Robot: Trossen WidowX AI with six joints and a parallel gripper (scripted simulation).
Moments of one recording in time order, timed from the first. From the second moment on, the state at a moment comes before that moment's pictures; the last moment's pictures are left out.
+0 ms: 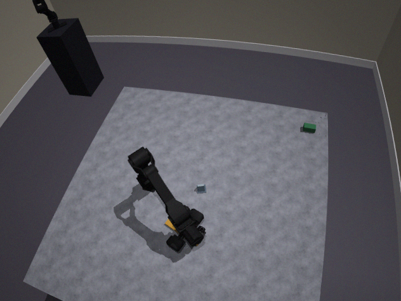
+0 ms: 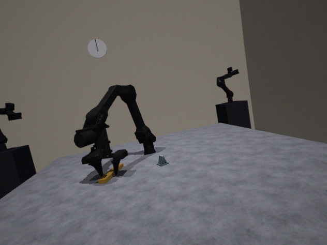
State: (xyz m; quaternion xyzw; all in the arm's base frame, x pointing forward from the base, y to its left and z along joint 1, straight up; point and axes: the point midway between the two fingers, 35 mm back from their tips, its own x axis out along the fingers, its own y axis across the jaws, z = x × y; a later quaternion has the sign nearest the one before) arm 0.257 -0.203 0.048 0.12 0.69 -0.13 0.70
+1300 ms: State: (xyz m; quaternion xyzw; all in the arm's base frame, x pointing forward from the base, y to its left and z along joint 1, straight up) arm 0.258 -0.204 0.095 0.12 0.69 -0.13 0.70
